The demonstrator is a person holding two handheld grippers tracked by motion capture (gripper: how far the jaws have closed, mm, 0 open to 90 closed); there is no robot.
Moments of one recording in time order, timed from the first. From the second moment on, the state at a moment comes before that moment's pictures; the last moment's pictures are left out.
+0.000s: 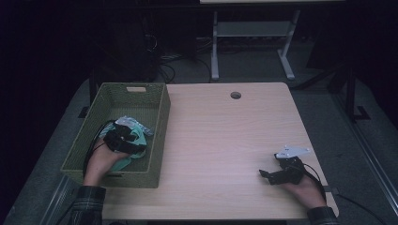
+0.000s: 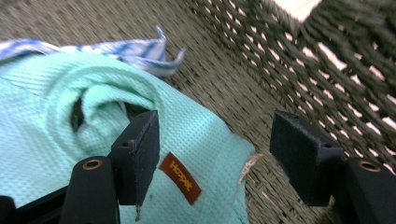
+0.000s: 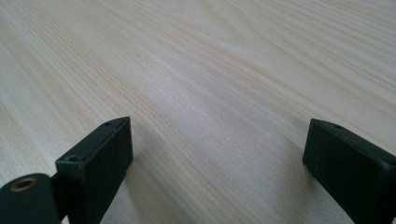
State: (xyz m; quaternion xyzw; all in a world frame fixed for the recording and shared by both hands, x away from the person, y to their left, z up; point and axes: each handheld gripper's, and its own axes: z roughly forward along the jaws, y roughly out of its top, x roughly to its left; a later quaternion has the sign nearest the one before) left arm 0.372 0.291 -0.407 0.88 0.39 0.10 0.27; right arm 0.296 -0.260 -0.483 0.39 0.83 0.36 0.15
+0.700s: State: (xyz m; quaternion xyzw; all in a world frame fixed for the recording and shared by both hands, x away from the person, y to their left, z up) left arm 0.376 0.281 -0.423 0.90 0.39 0.07 0.18; right arm 0.296 -0.260 -0.483 0.39 0.83 0.36 0.15
